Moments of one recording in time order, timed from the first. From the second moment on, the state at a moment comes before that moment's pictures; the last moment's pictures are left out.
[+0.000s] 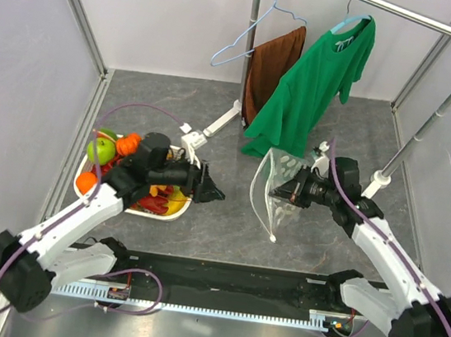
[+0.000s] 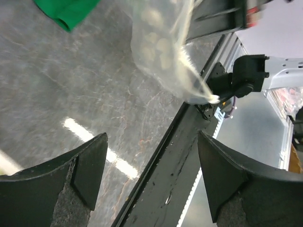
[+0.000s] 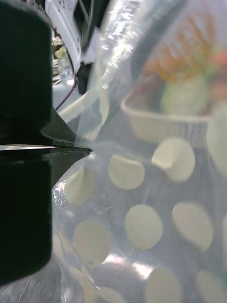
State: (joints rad) left arm -0.51 0.95 0.76 -0.25 0.65 -0.36; right arm 0.33 1.06 0.70 -0.30 -0.62 0.74
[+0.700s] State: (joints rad) left arm -0.77 1.19 0.91 -0.08 0.49 -0.50; right arm 0.43 0.89 0.67 -0.26 -0.45 0.97
